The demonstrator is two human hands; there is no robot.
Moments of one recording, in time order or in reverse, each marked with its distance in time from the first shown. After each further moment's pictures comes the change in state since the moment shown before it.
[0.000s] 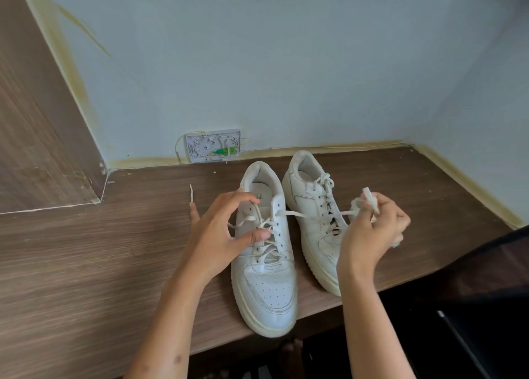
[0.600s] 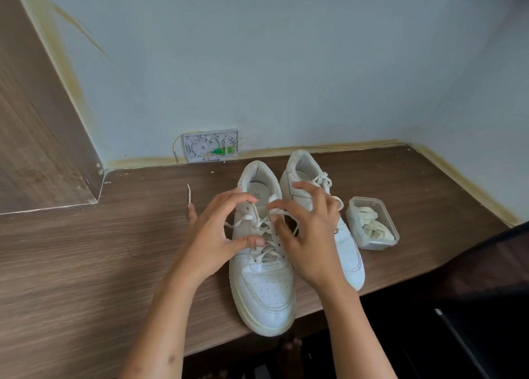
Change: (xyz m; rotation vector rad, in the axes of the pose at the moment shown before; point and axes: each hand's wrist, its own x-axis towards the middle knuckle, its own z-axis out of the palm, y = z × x) left_hand 0.000 -0.007 -0.004 -0.027 -0.071 0.025; right_hand -0.032 0.003 0.003 -0.387 -0.746 -0.618
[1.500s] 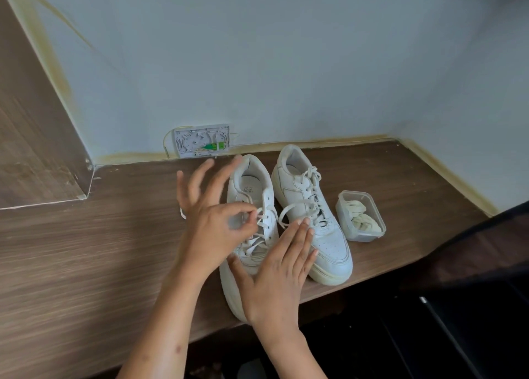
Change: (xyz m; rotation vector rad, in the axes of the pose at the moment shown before) left_hand 0.006 0.020 0.011 0.340 0.357 0.349; right_hand -0.076 -0.036 0.044 -0.232 -0.052 0.358
